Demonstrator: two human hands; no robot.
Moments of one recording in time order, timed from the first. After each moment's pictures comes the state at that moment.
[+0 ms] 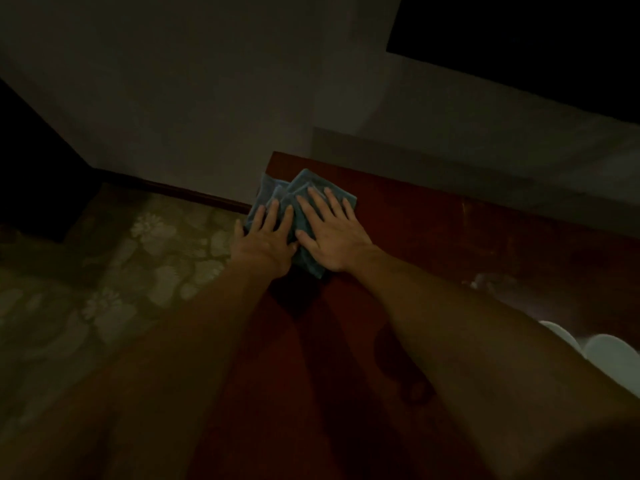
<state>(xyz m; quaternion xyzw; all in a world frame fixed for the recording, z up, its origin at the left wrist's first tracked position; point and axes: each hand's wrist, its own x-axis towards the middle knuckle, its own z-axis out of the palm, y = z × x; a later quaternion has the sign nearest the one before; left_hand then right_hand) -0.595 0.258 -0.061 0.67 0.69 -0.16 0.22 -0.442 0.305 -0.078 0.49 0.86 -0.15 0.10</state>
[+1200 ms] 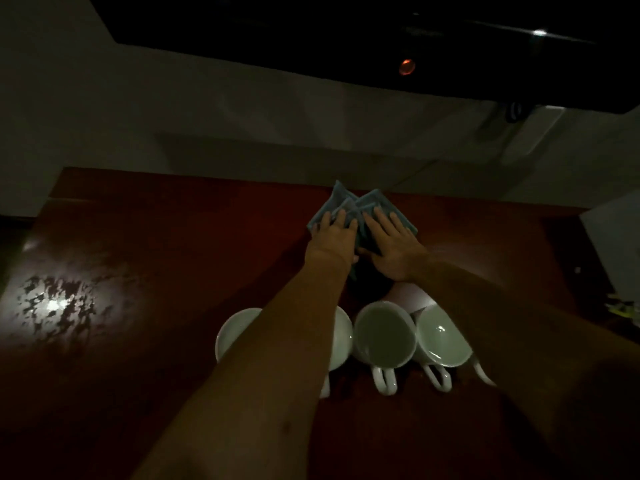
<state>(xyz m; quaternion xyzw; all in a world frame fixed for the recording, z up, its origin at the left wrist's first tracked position) -0.183 0.310 -0.052 0.79 0.55 -0.15 0.23 -0.034 0.287 -0.051 0.65 0.71 -0.24 0.13</state>
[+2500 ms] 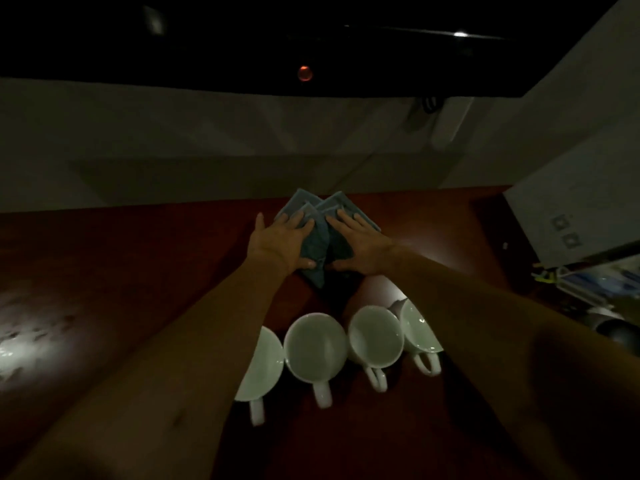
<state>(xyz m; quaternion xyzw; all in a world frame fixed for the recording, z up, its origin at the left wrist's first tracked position) -0.154 0.331 -0.038 0.85 0.46 -0.21 0.15 0.036 0.293 -0.040 0.64 0.70 -0.29 0.12</state>
